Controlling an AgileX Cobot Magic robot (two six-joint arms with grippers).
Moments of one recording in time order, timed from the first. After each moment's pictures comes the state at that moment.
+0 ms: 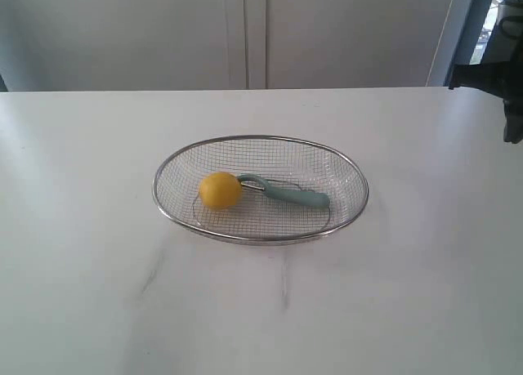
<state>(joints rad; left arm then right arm) -0.17 0.89 -0.80 -0.23 0.68 0.15 0.04 1.69 -1.46 -0.16 1.14 0.45</state>
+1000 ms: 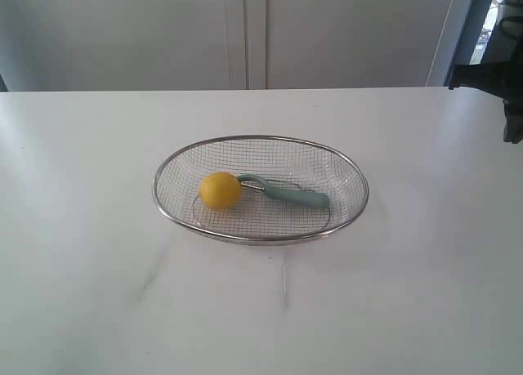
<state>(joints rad) -0.17 0.26 -0.13 -0.23 0.34 0.15 0.04 1.69 -1.46 -0.16 1.14 0.45</state>
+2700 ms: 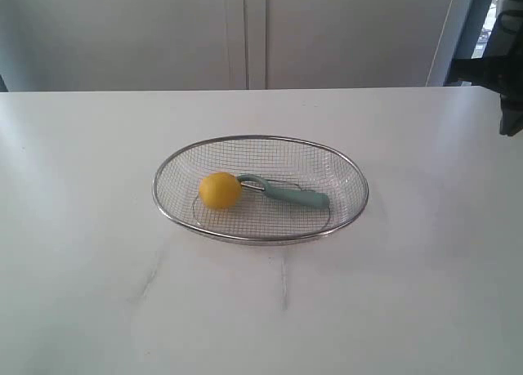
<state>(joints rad) -0.12 0.01 0.02 -0.15 0.42 0.15 0.04 1.69 -1.46 -0.16 1.09 0.45</state>
